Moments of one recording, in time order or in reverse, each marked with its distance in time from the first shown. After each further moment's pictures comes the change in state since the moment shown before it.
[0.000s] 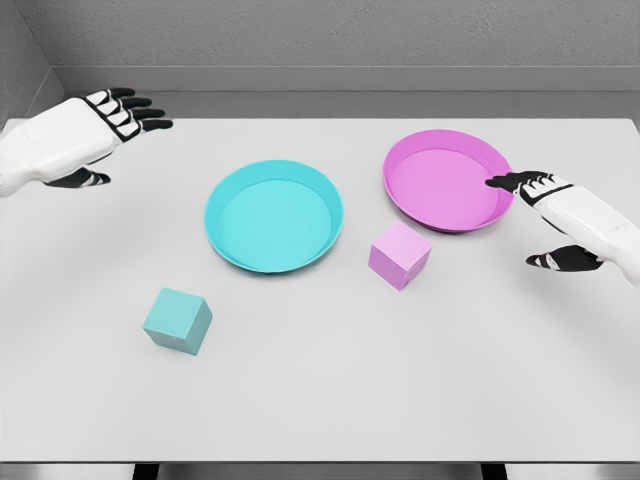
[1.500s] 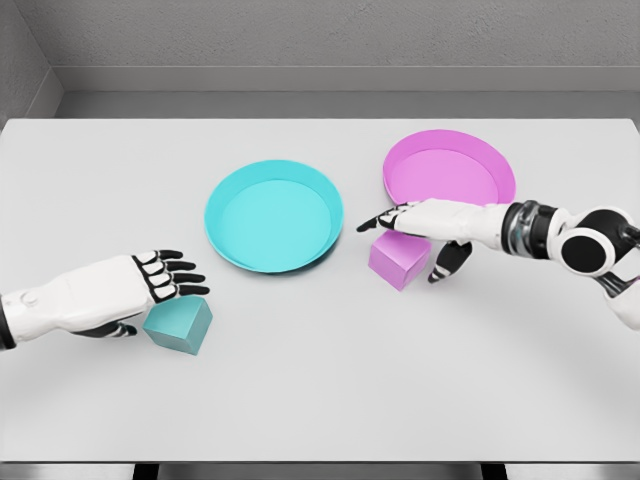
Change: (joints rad) left arm 0.407 0.182 -0.038 -0.312 0.107 0.000 0.003; right arm -0.520 0.333 0.357 0.099 0.007 0.159 0.659
